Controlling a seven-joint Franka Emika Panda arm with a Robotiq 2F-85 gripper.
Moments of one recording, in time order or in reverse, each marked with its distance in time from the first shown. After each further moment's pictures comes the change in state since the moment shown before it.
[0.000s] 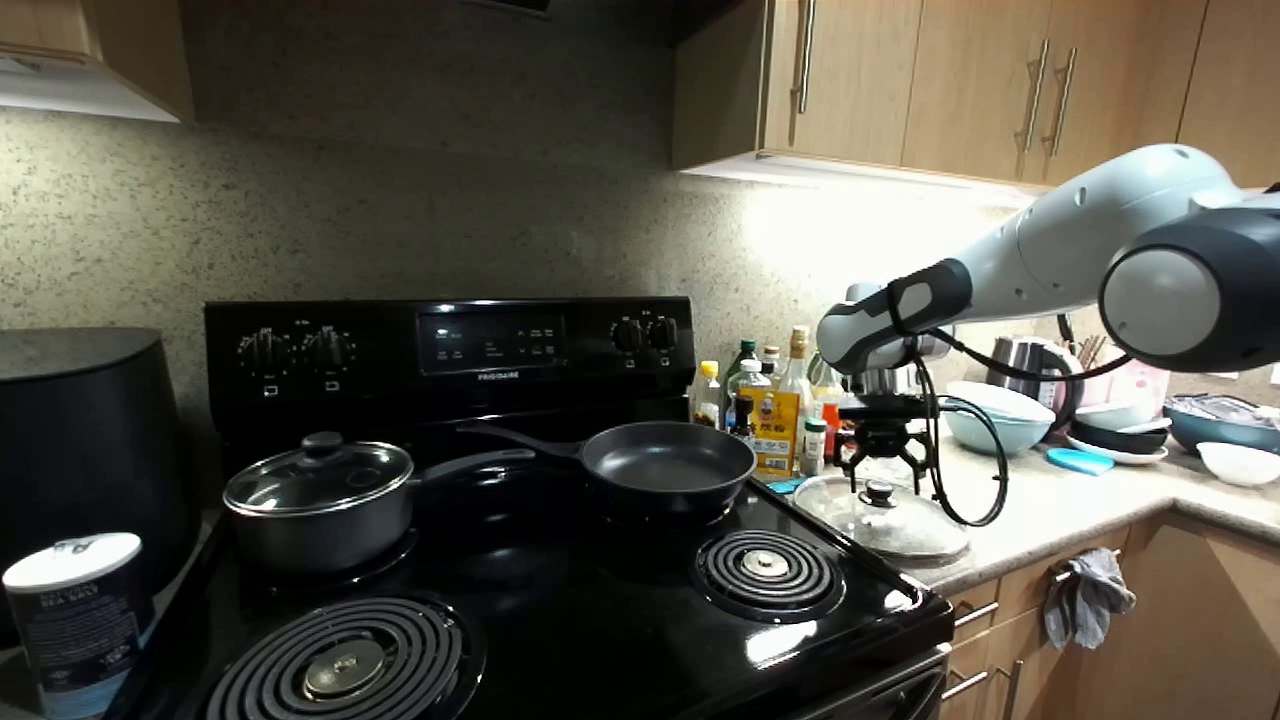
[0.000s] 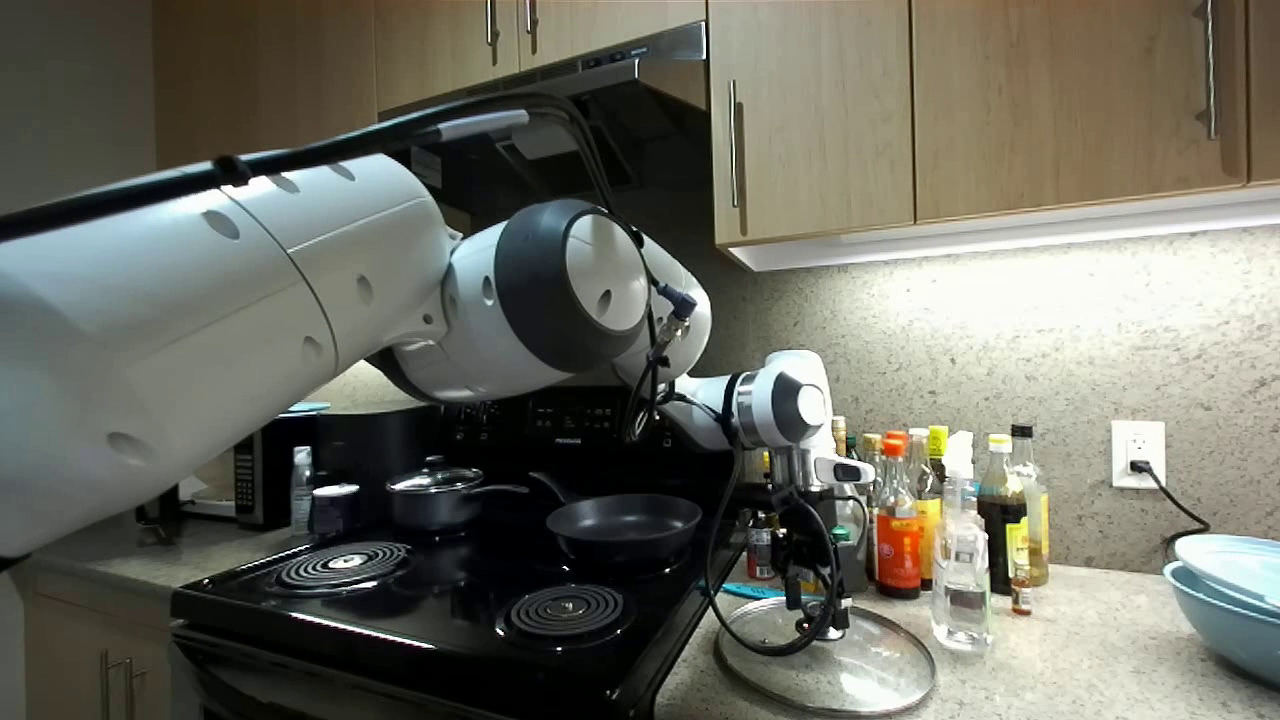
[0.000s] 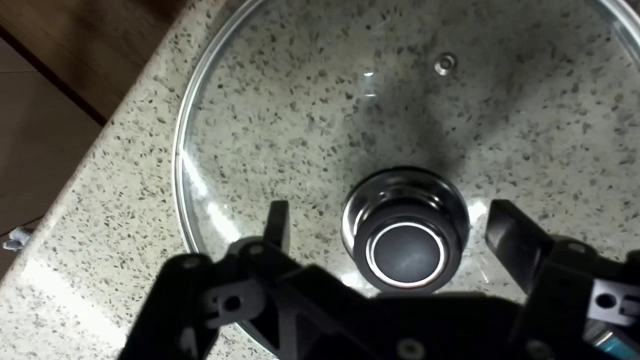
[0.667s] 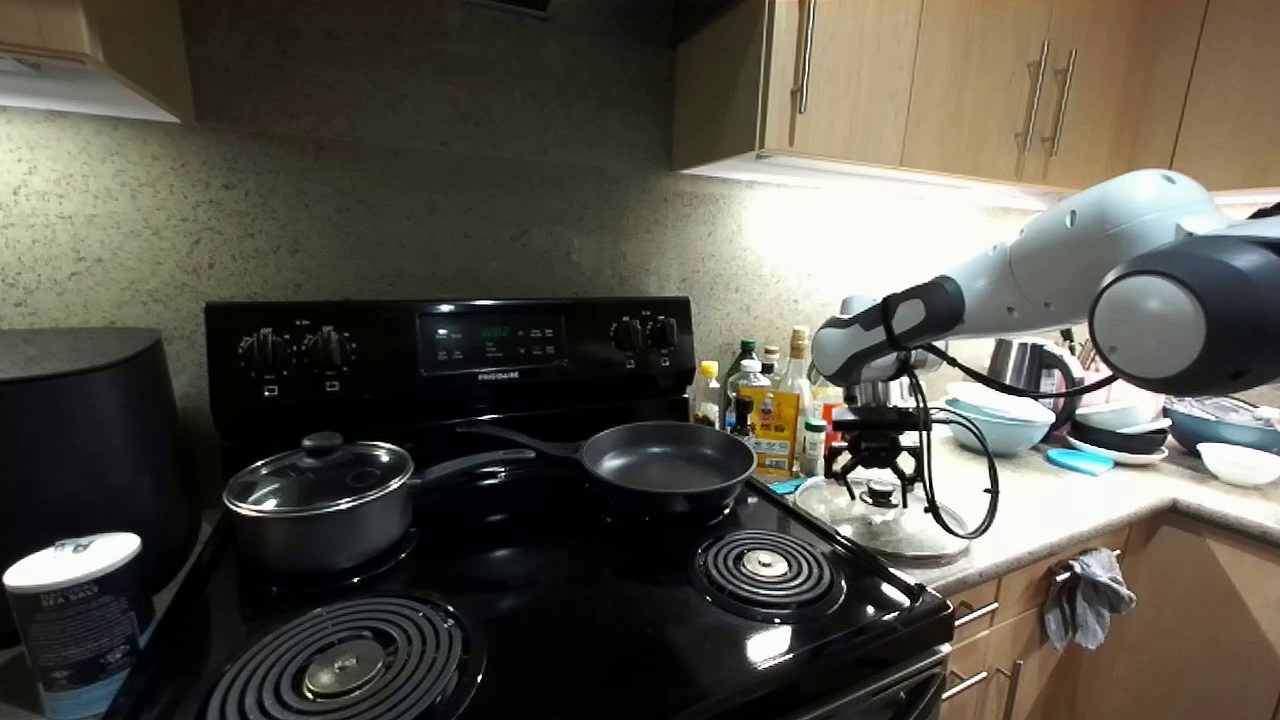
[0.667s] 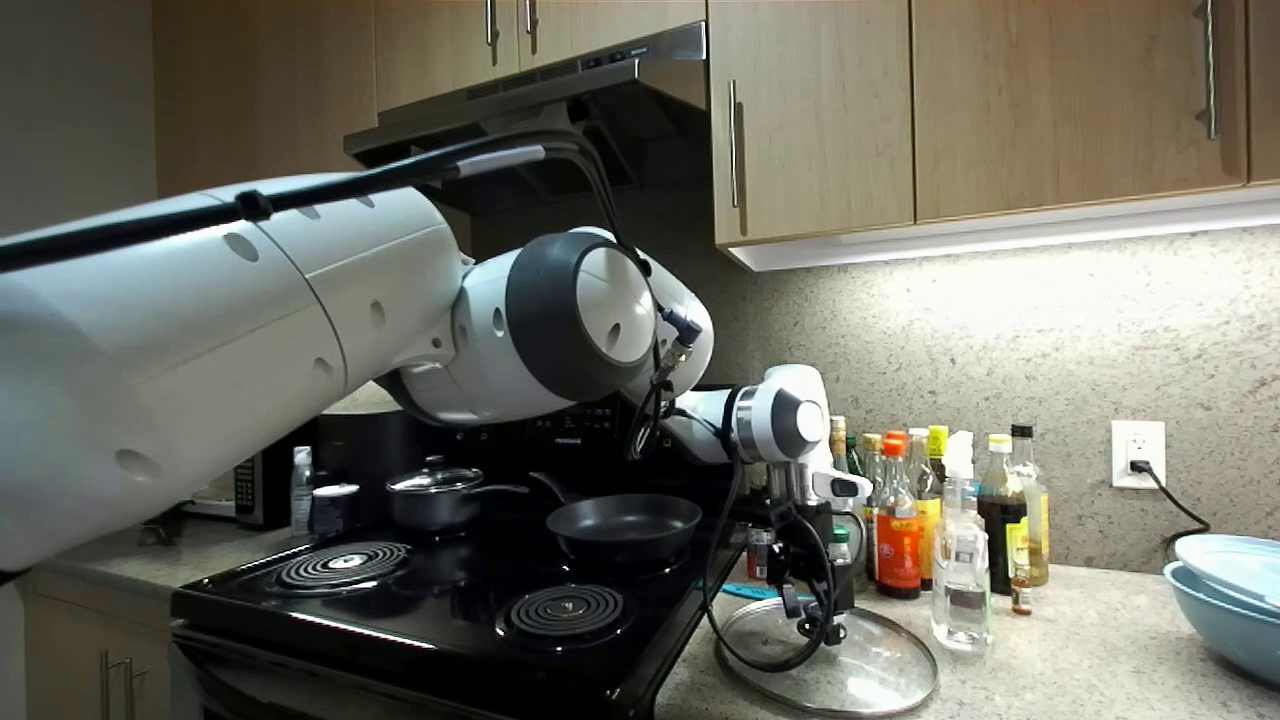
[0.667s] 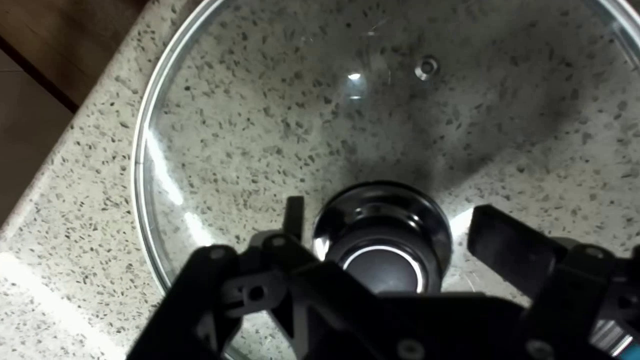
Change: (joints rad) arm -0.008 0.054 0.018 0.050 0.003 0.005 0.000
